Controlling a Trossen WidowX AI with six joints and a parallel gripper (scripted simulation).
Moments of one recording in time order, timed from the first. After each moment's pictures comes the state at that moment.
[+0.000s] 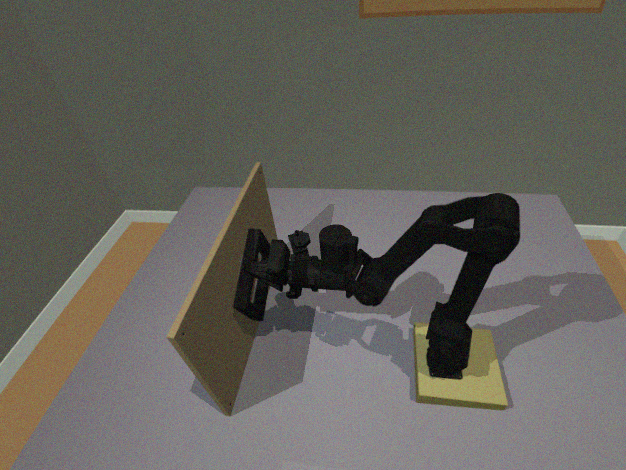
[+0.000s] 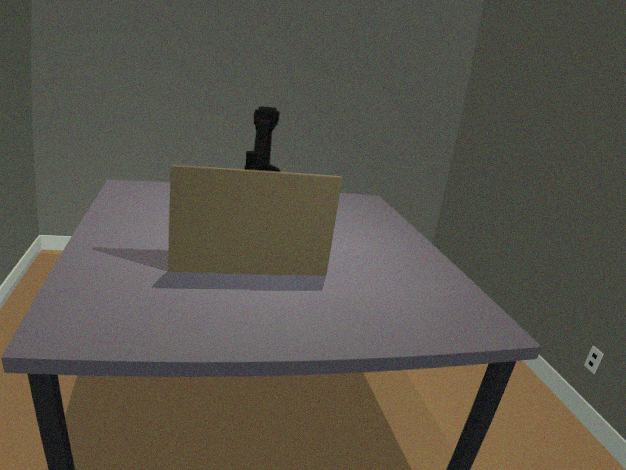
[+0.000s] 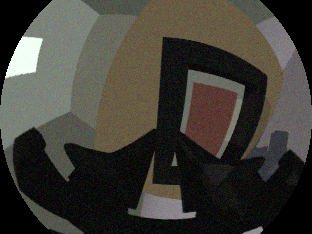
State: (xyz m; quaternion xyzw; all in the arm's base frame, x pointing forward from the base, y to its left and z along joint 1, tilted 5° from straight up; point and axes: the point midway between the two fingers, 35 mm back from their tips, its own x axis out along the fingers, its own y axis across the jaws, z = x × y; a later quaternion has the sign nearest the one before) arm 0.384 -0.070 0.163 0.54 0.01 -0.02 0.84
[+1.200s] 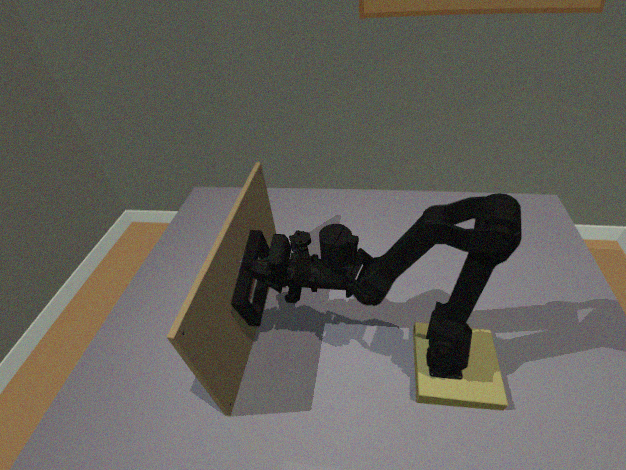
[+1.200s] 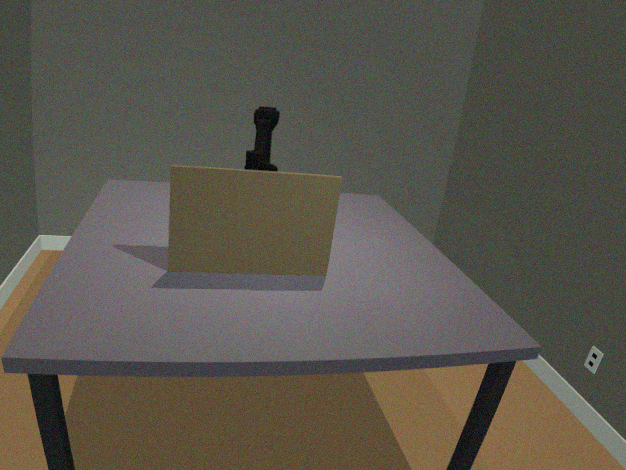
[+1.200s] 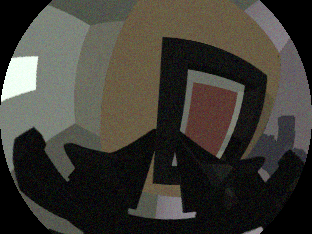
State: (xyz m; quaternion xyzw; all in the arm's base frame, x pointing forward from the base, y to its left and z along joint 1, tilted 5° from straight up) arm 0.384 -0.070 0.165 0.60 0.01 -0.02 0.80
